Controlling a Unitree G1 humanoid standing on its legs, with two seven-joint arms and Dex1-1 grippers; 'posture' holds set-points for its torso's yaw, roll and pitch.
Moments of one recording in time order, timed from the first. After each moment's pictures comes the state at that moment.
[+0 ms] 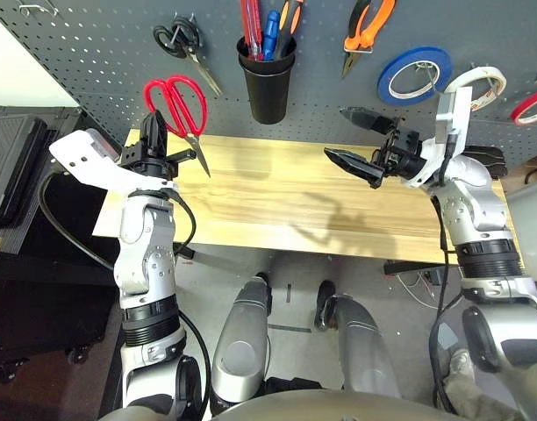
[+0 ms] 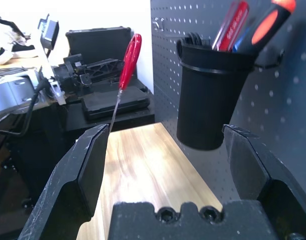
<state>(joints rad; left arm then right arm) -0.37 0.13 0.33 -0.23 -0.49 0.18 -0.03 -0.65 -0.42 -0.07 0.22 0.55 0.07 1.14</state>
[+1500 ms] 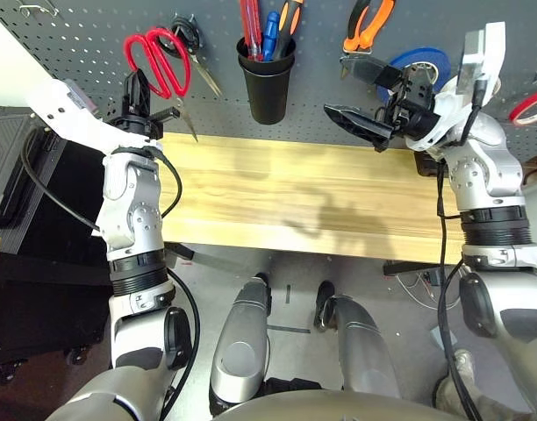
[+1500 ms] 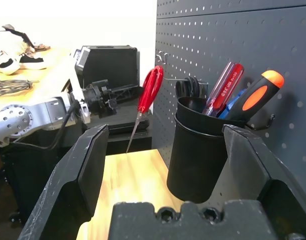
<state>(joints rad) -0.62 0.22 0.38 0.10 -0.49 0.12 -0.07 -0.79 -0.39 -0.09 0.23 0.54 0.11 1.12</state>
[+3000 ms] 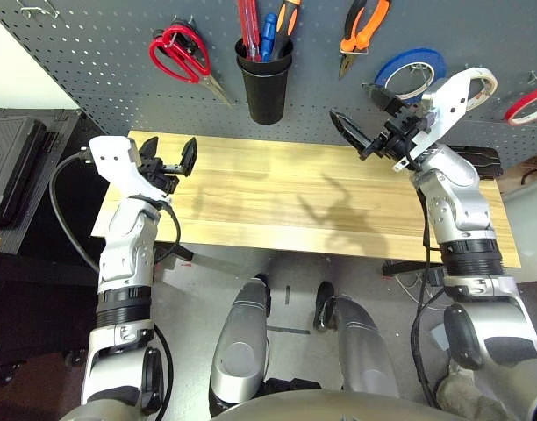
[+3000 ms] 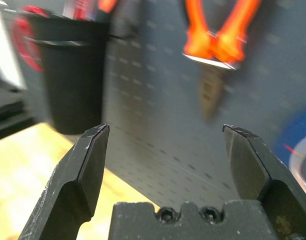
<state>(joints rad) -0.31 0.35 0.30 0.16 -0.35 0.03 -0.36 -0.56 -0.26 -0.12 0.24 0.29 -0.05 0.56</state>
